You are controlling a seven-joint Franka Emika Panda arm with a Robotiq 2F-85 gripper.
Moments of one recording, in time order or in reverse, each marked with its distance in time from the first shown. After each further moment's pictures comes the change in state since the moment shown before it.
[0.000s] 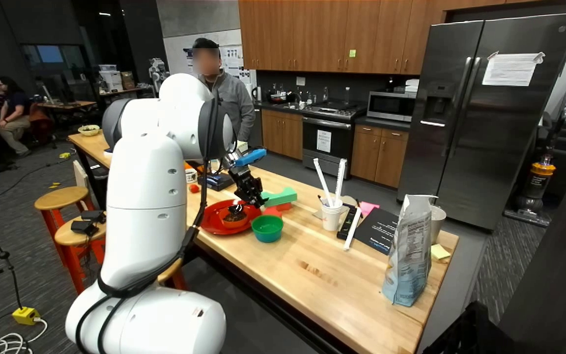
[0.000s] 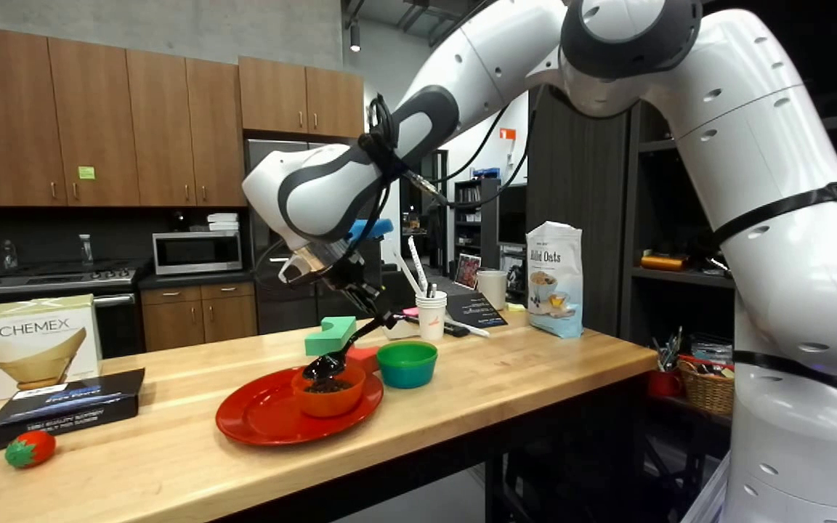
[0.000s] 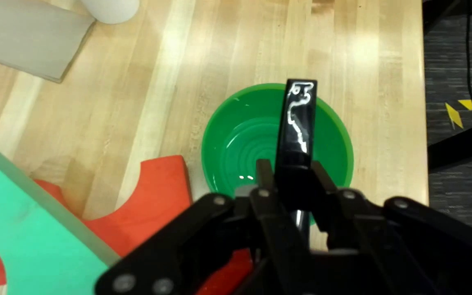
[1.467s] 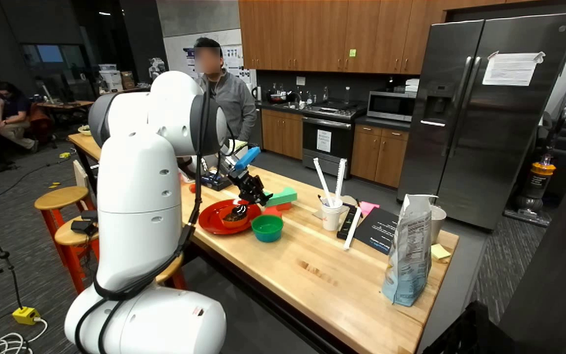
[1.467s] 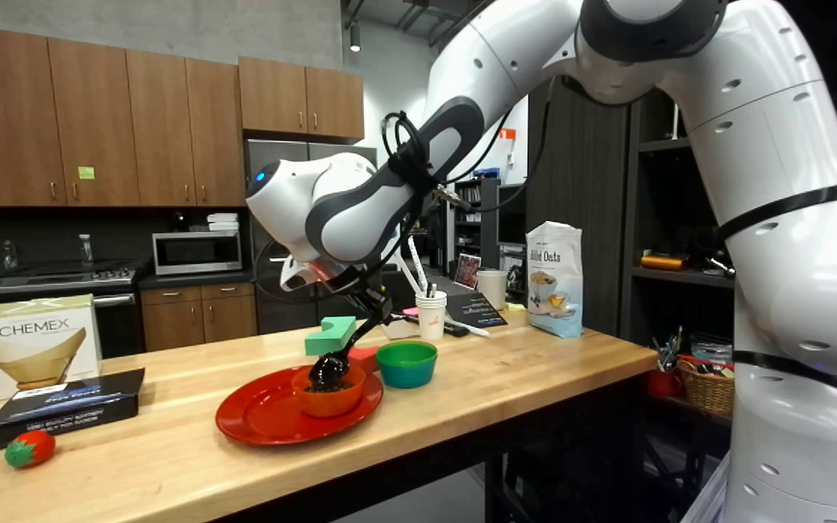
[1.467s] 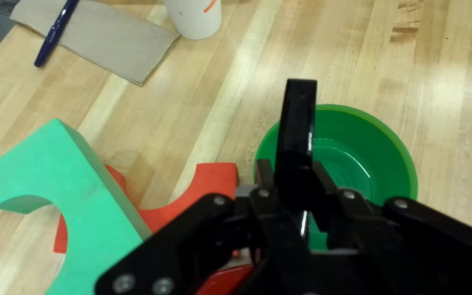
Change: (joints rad) arm 0.012 -0.065 0.000 -0.146 -0.214 0.167 0.039
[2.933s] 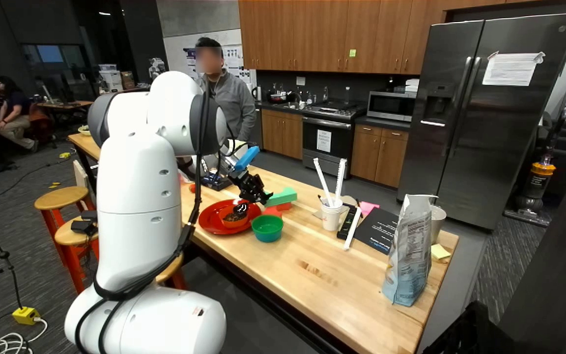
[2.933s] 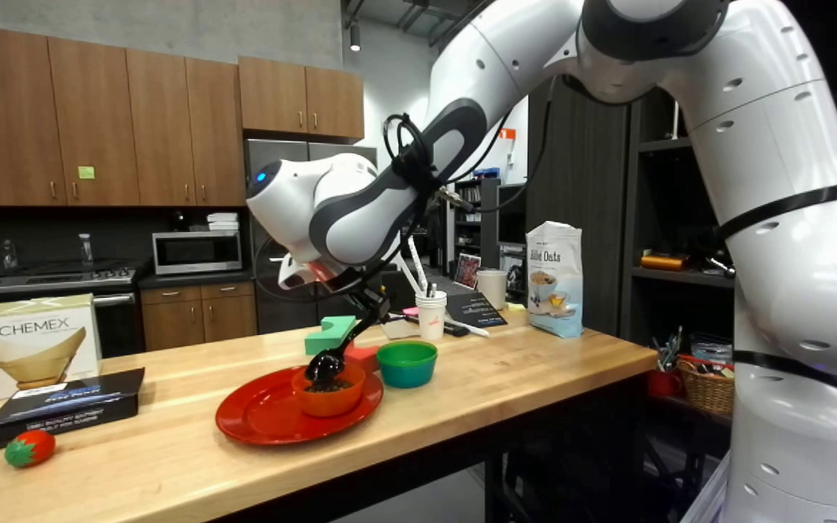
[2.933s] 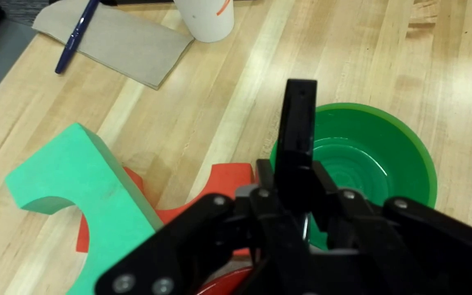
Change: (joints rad) arm 0.000 -0.004 0.001 -0.011 -0.037 0.029 0.050
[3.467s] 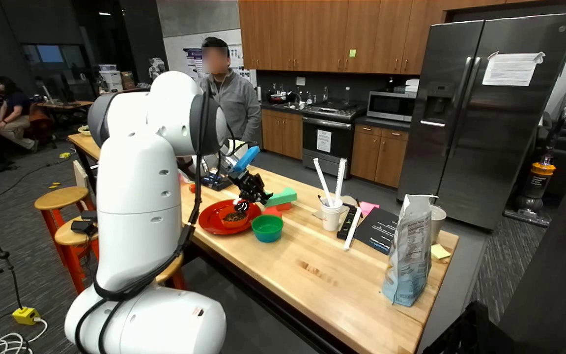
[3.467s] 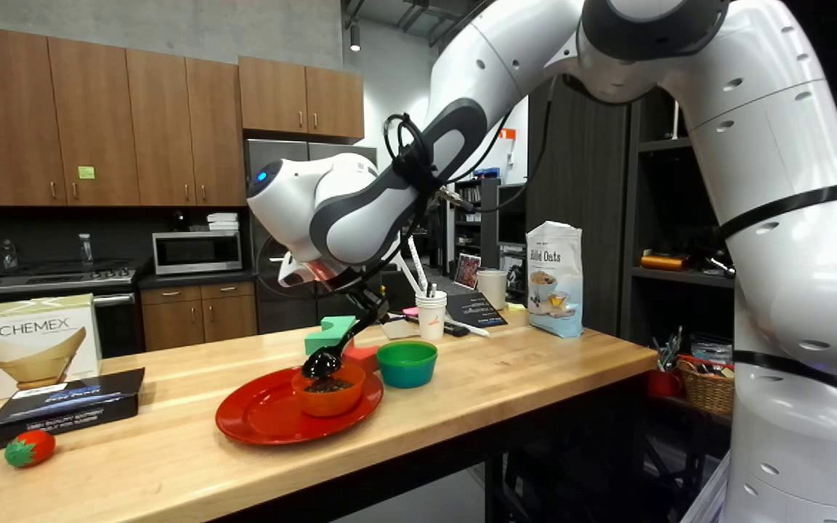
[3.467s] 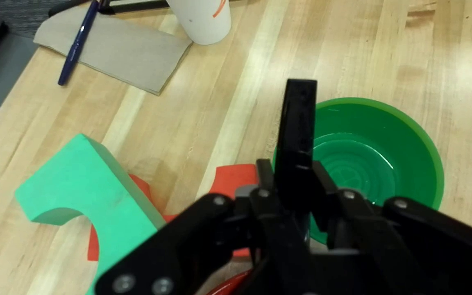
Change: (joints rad) arm -0.002 -0.001 -0.001 -0.001 0.000 0.006 0.061
